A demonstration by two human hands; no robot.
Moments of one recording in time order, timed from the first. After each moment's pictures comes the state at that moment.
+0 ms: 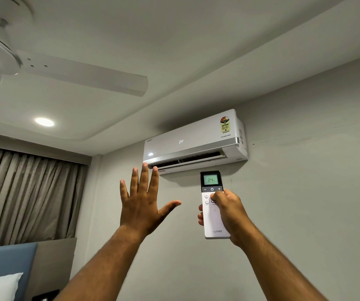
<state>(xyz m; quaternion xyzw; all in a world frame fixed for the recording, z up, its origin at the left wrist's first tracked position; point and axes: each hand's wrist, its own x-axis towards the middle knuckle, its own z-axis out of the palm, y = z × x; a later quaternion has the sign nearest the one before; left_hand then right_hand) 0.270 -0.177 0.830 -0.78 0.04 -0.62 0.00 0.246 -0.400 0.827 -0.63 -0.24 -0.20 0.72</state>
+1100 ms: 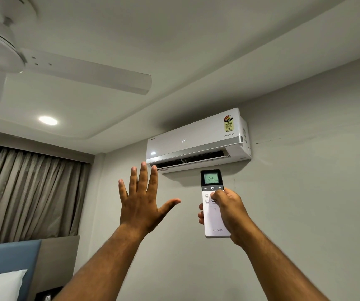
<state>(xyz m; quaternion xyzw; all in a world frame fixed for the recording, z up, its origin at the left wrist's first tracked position) 0.273 -0.167 0.829 -0.78 0.03 -0.63 0.00 0.247 -0.389 0.828 -0.62 -0.24 -0.19 0.72</state>
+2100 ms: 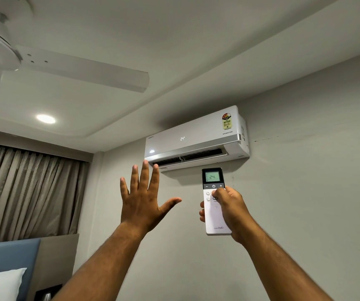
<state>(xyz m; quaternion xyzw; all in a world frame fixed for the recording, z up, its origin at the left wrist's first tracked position) 0.276 -0.175 0.828 -0.78 0.03 -0.62 0.01 0.251 -0.400 0.827 -0.62 -0.24 -0.19 0.72</state>
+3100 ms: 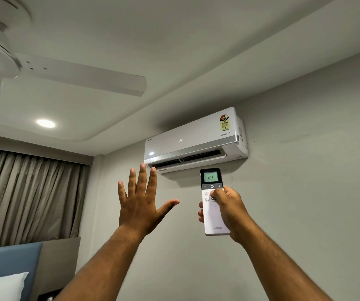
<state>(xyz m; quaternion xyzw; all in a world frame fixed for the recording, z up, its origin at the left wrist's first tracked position) 0.265 -0.179 0.827 -0.78 0.03 -0.62 0.00 0.243 -0.405 0.828 -0.62 -0.24 -0.20 0.72</state>
